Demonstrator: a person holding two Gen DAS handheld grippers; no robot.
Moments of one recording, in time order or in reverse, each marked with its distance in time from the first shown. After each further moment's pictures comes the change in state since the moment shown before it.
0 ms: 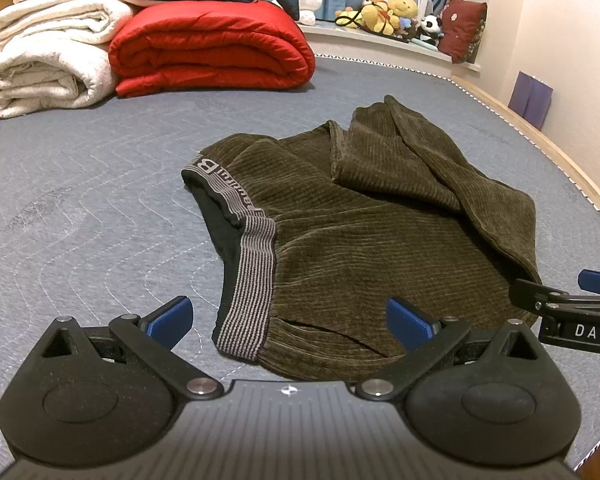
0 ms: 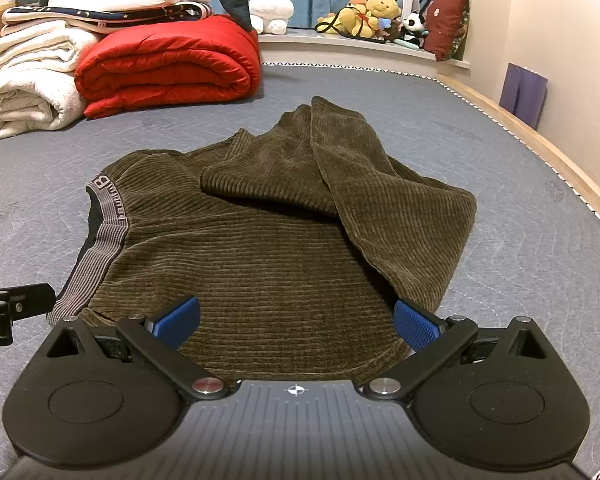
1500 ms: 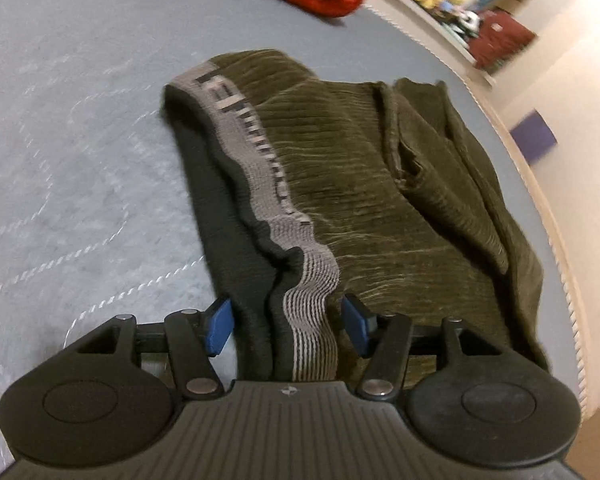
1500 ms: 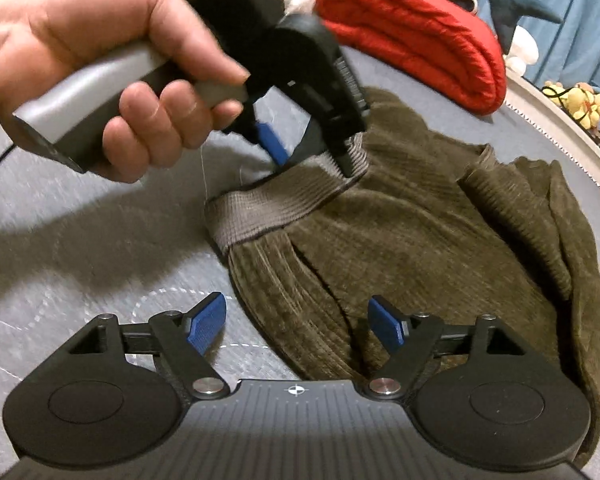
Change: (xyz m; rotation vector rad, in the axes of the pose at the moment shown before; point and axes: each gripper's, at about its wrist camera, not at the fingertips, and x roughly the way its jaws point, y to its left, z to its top) left arm 0.194 0.107 0.052 -0.258 0.236 -0.283; right arm 0.060 0.154 -0.048 -0.613 0.066 0.326
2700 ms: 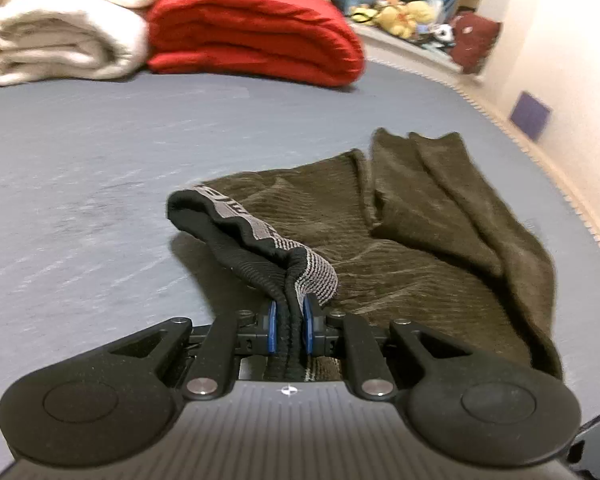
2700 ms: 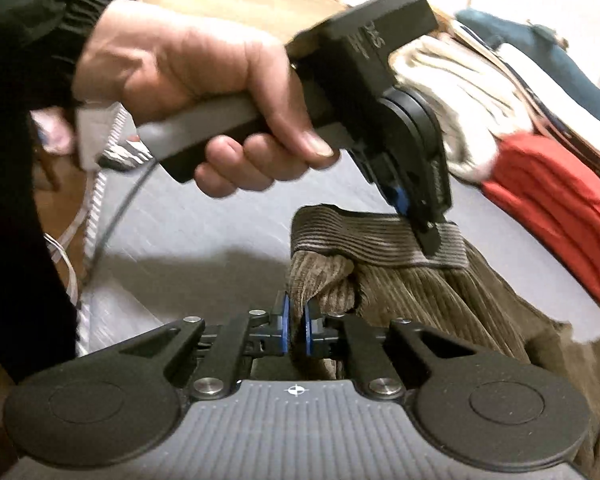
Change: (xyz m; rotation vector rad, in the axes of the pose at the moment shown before) left arm -0.196 0.069 -0.038 0.230 -0.161 0.190; right arm -0.094 0.139 0.025 -0.347 -0.371 0.397
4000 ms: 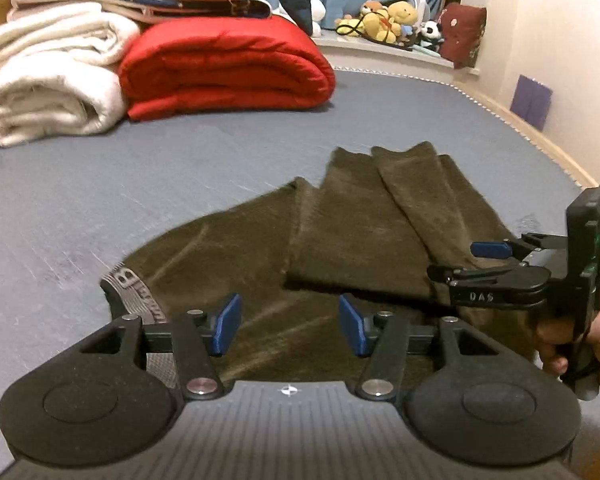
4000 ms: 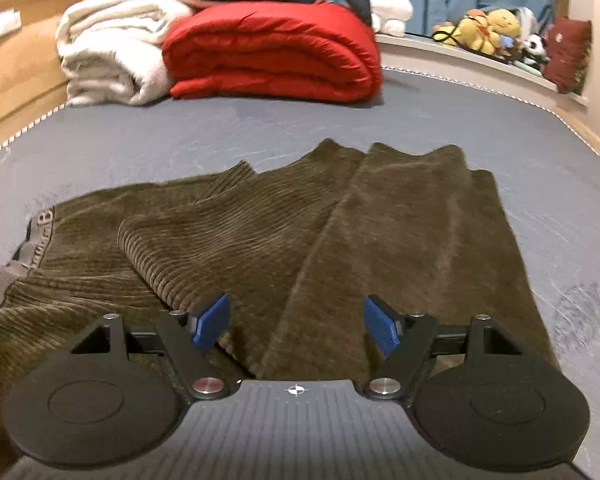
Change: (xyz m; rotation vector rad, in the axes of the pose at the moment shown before) left arm 0.004 -0.144 0.022 0.093 -0.066 0.096; right arm -0.021 -0.267 -0.103 0.705 0.200 -0.568
